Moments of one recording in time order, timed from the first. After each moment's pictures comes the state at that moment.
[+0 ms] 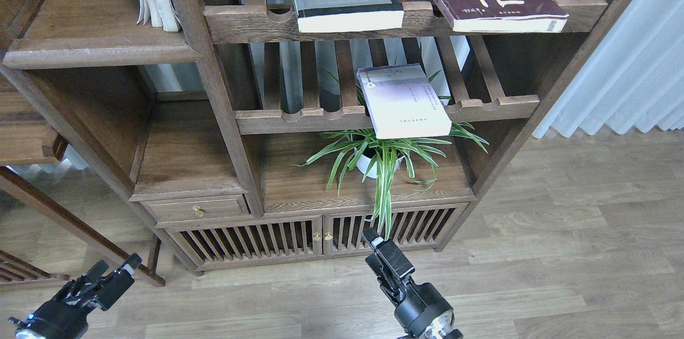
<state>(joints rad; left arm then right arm) -0.02 0.57 -0.69 -0.89 0.23 -0.49 -0.49 -0.28 0.01 0.99 1.31 -0.02 0.37 0.00</state>
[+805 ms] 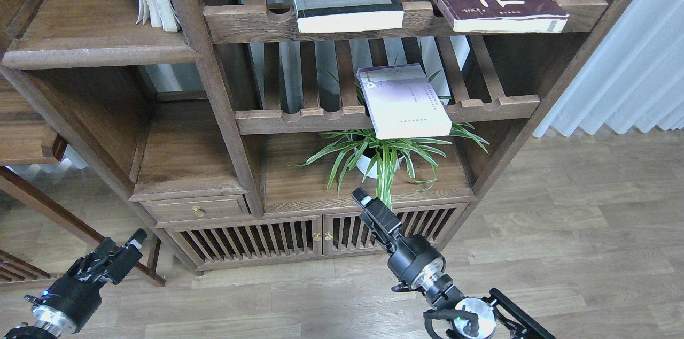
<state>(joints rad) -0.04 0.49 -0.75 -0.83 0.22 -0.49 -0.49 0.00 -0.03 0.86 1.15 -0.02 0.50 -0.02</state>
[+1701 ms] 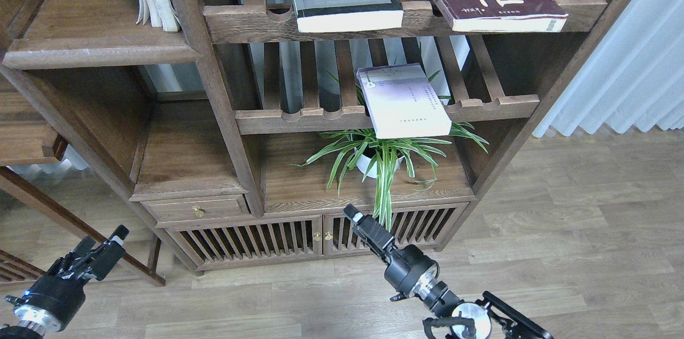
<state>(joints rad) -0.03 0.49 -0.79 -0.78 0.22 -0.49 -0.49 0.12 0.02 0.88 0.92 0.08 0.58 0.02</state>
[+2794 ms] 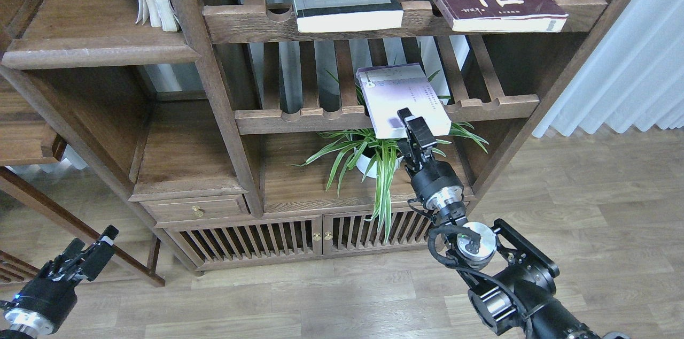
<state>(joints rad) -0.01 0.49 -0.83 -0.77 0.21 -0.49 -0.49 0.34 0.02 1.05 0.92 0.25 0.22 0.19</state>
